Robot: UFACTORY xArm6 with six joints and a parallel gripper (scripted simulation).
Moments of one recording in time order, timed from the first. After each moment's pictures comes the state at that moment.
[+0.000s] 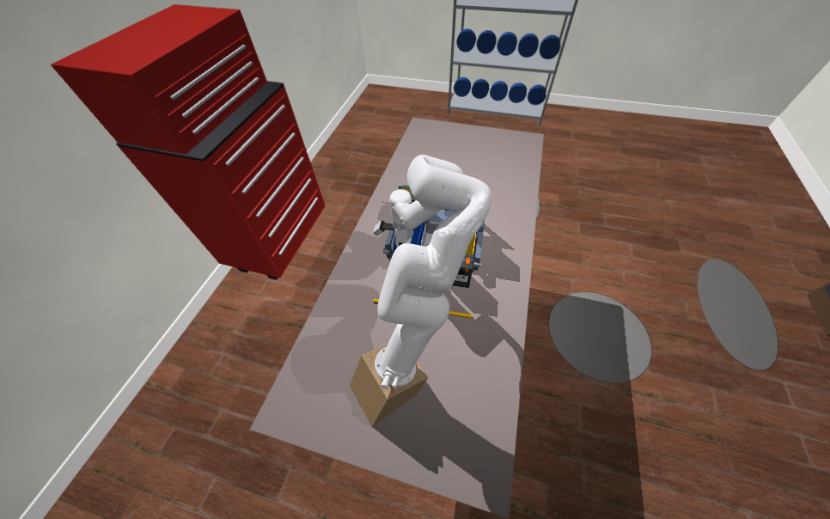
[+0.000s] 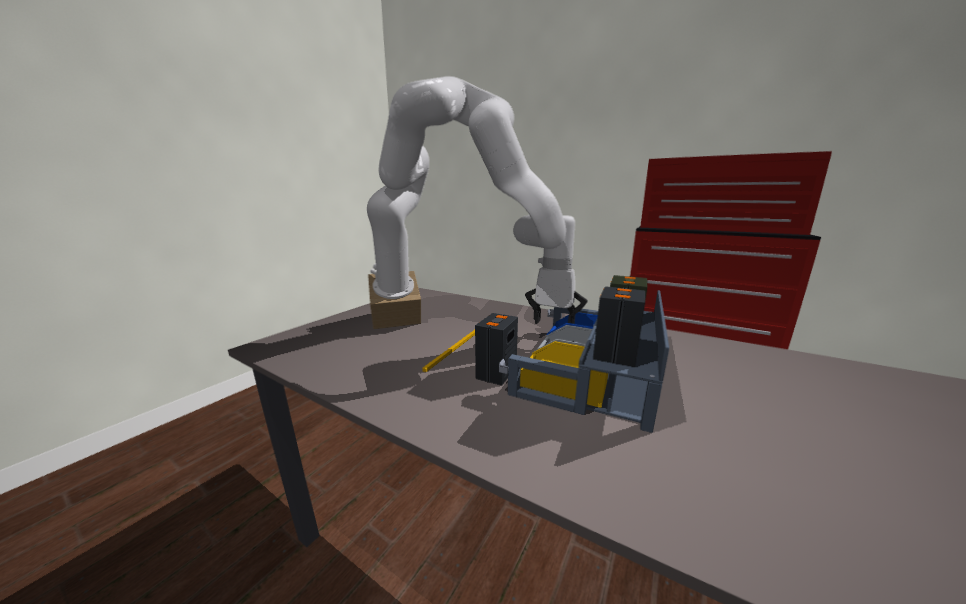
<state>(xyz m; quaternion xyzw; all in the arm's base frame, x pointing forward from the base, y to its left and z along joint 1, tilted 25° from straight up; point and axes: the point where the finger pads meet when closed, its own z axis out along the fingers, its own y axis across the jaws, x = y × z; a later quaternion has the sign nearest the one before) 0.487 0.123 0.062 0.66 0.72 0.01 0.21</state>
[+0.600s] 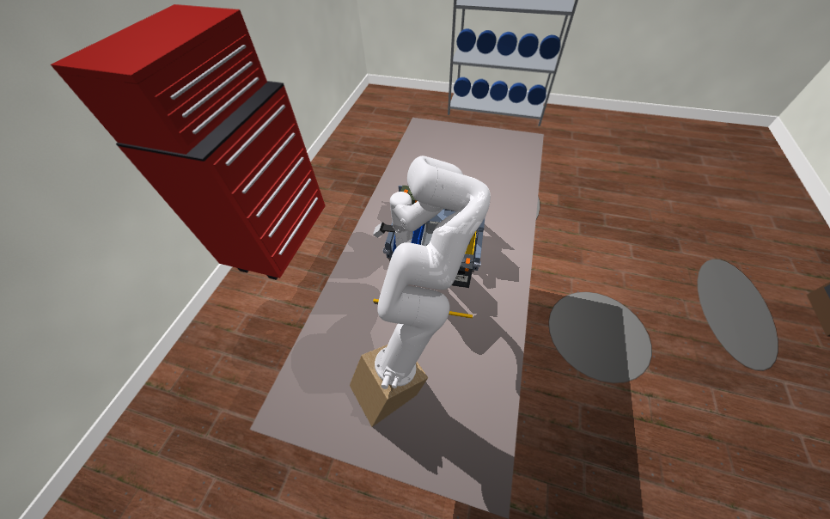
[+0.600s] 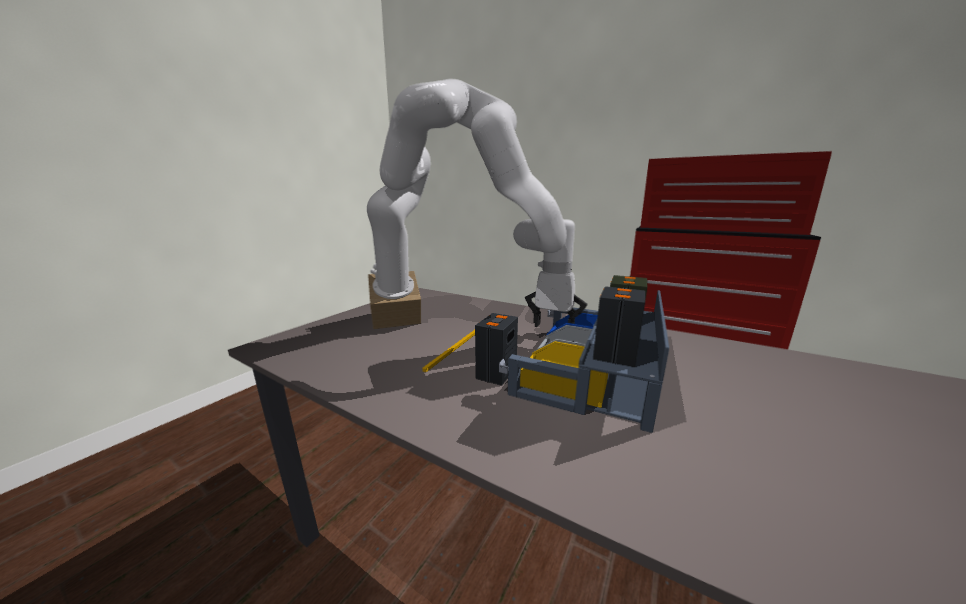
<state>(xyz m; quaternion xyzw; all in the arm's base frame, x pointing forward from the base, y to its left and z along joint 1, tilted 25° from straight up) 0.490 0.121 0.053 0.66 0.72 0.01 0.21</state>
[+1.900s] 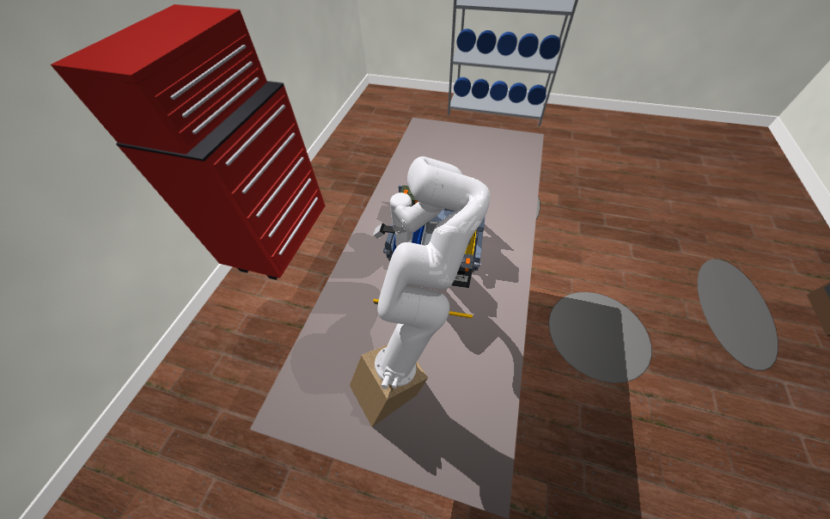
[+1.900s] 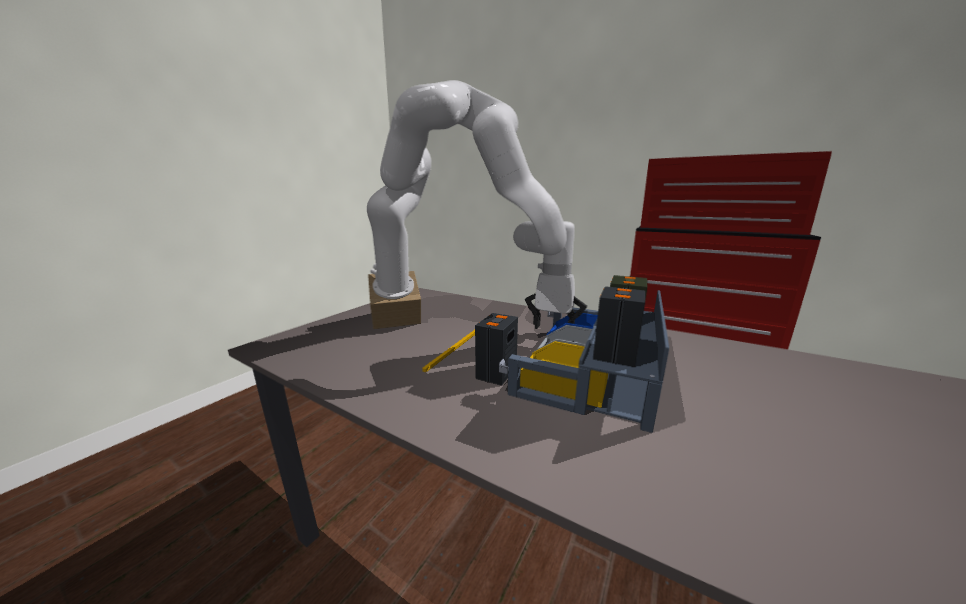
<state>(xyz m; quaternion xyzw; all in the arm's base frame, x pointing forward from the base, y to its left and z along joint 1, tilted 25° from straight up) 0.491 0.119 0.048 0.66 0.72 0.01 0.21</state>
